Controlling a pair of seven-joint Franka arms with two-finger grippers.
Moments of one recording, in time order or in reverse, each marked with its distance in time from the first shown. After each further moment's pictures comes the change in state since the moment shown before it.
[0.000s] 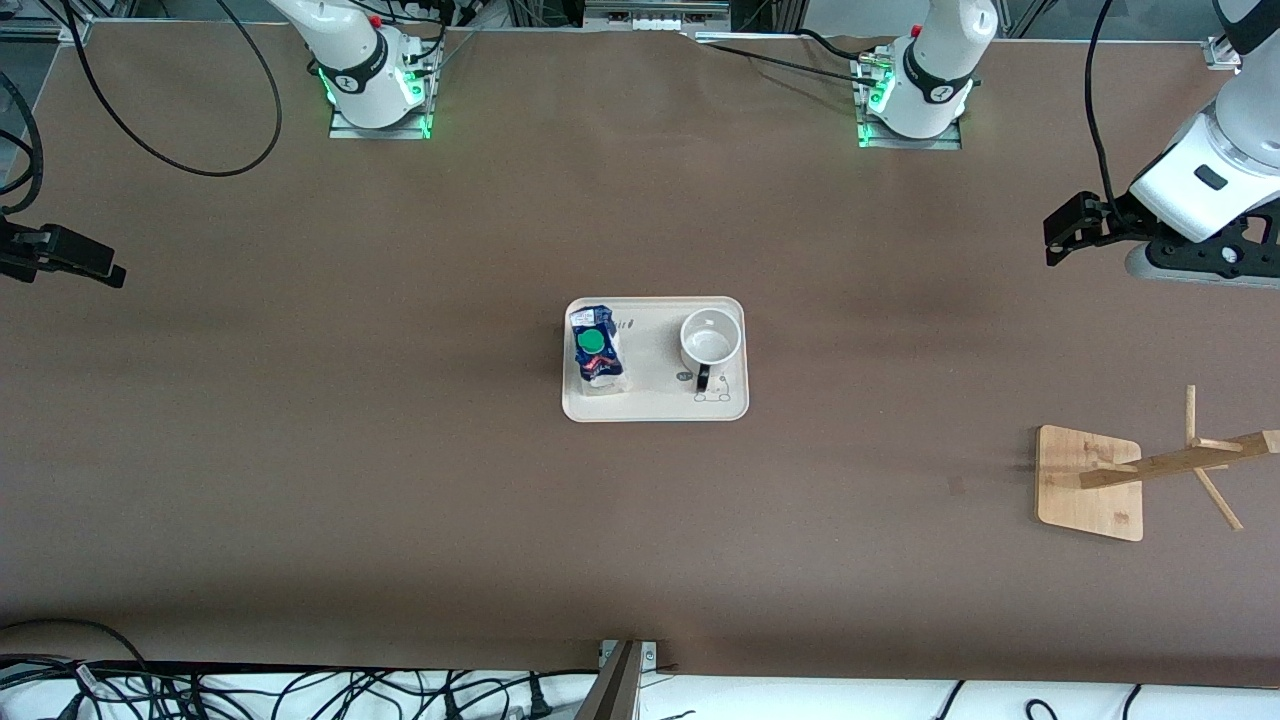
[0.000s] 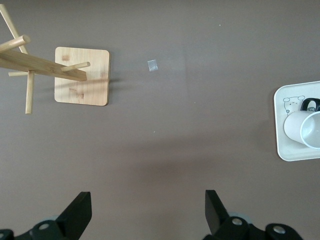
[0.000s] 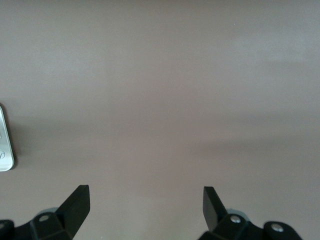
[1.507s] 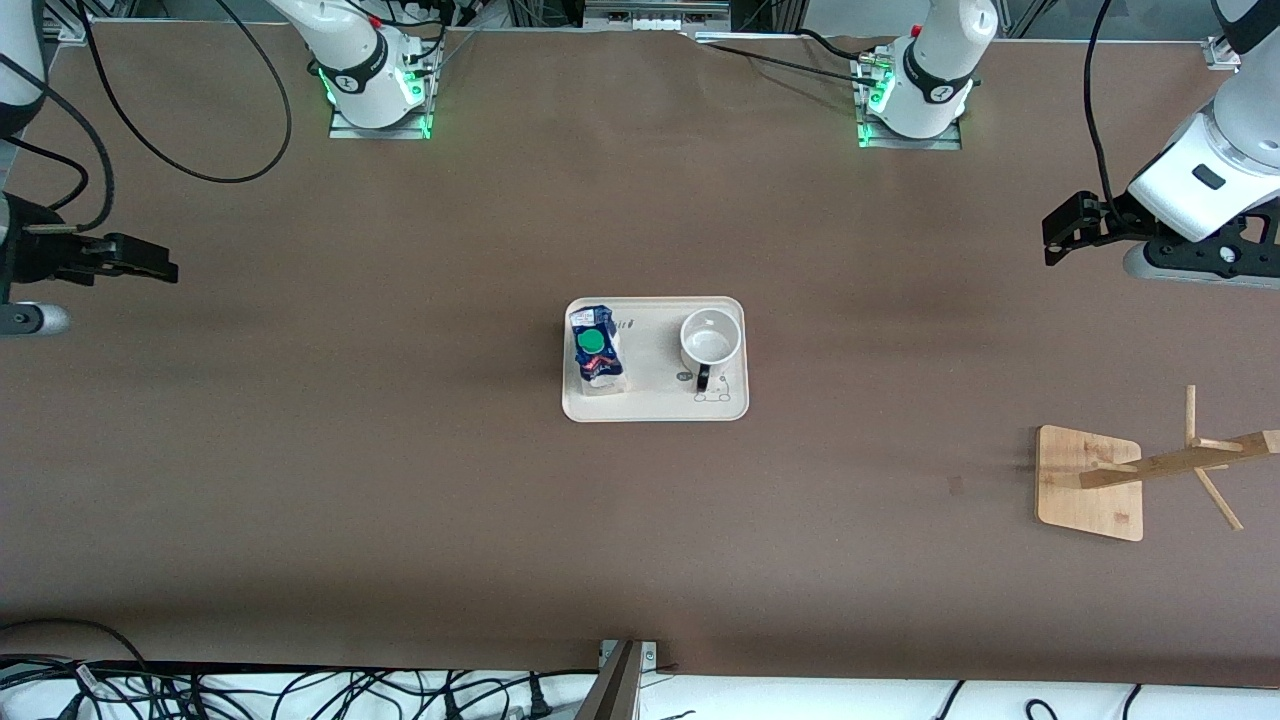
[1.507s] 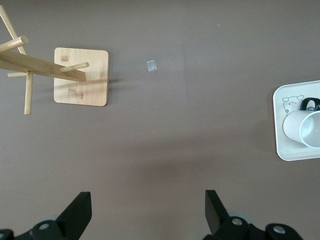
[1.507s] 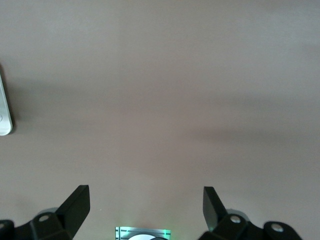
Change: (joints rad) left arm -0.003 0.000 -0.001 0.001 0.000 0.000 0.000; right arm 0.070 0.055 0.004 -0.010 0.003 -0.079 -0.053
